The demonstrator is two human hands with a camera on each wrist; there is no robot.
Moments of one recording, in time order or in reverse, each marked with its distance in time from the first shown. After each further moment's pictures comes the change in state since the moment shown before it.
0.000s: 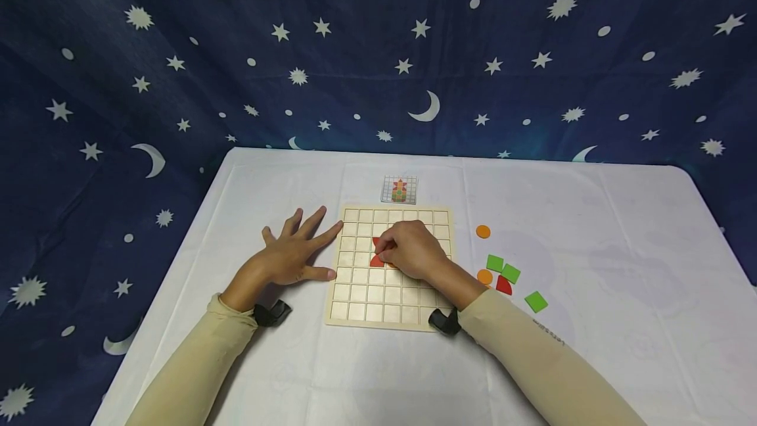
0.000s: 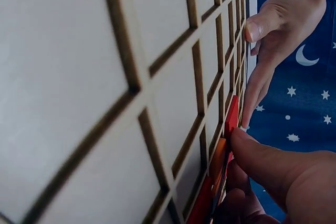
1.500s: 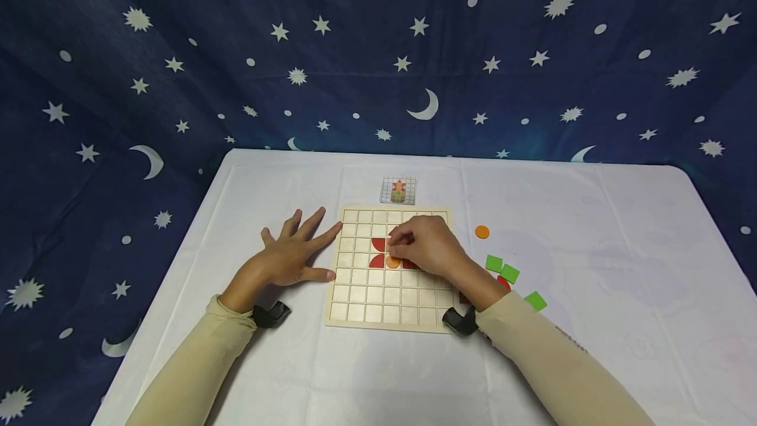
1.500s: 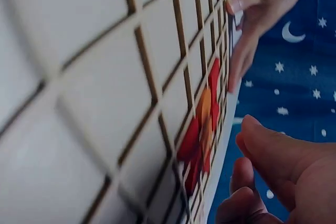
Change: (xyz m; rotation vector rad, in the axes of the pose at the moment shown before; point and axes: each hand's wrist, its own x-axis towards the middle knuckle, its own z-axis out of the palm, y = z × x) left_hand 0.002 -0.002 0.003 0.007 0.000 -0.005; right_hand -0.012 0.015 -0.018 0.038 0.065 0.030
